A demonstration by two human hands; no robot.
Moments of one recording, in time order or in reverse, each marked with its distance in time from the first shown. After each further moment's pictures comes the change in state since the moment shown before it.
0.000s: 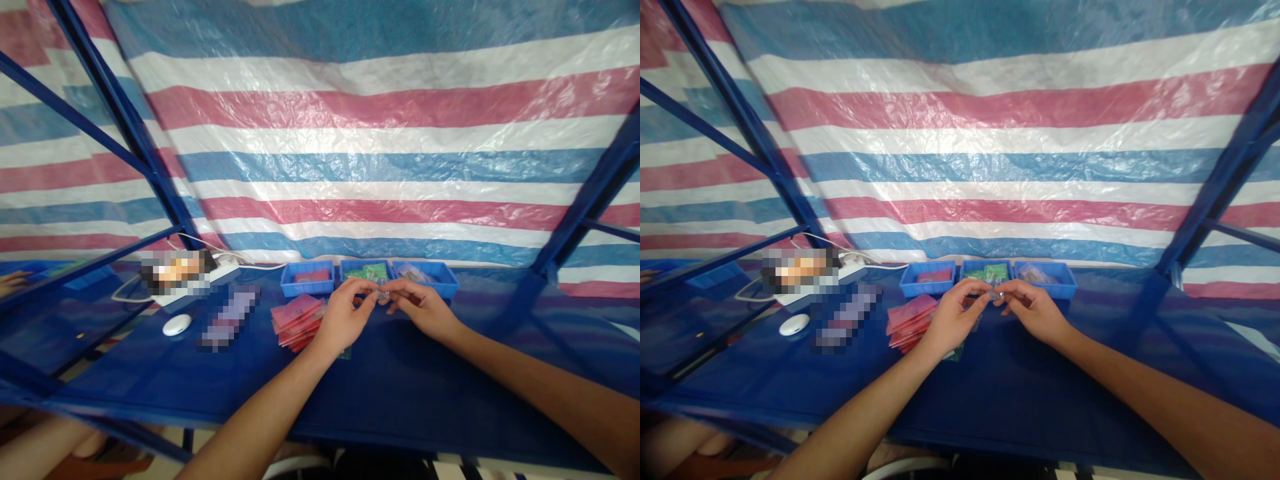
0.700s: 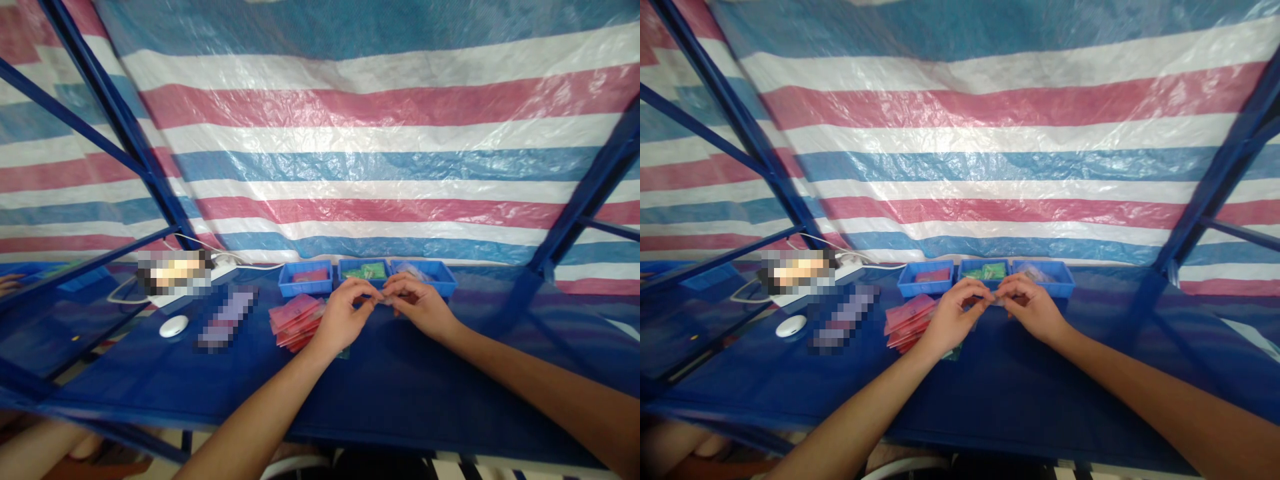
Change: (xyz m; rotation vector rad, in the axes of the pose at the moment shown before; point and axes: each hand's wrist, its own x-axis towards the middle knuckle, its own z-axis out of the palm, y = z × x) left_hand 0.001 -0.002 0.002 -0.076 -0.033 0.034; right_hand 0.003 0.005 -0.003 -0.034 0.054 -0.012
